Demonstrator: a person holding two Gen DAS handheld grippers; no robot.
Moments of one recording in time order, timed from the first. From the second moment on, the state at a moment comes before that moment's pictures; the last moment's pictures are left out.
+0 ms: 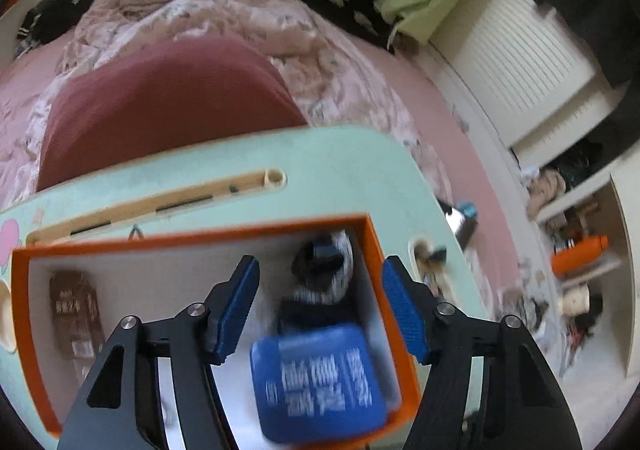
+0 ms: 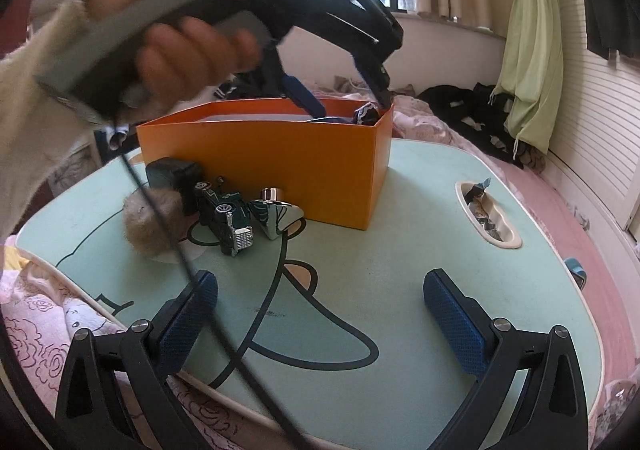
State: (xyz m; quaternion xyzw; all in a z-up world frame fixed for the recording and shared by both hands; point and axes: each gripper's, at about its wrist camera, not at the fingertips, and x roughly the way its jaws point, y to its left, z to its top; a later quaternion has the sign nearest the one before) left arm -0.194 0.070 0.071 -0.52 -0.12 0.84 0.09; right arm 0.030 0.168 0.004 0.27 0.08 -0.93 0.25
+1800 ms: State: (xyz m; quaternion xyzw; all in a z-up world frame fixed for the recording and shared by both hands) left arm 0.040 -0.030 0.068 -0.36 -0.05 0.93 0.06; right arm 0.033 0.170 0.003 0.27 0.08 -0.93 0.26
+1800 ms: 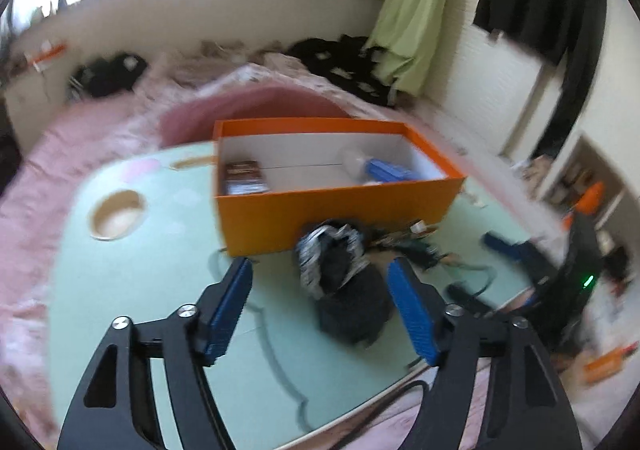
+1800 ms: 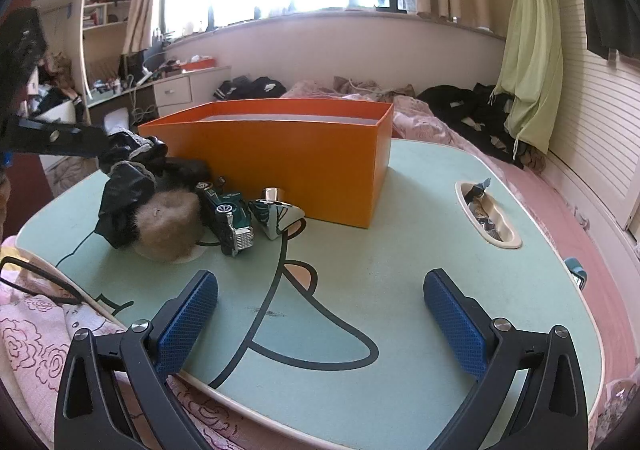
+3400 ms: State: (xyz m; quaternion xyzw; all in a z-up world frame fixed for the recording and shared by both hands) left arm 0.045 -0.003 0.006 -0.39 -0.01 0.92 0.03; right arm -0.099 0.110 0.136 0.39 0.10 -0.86 0.31
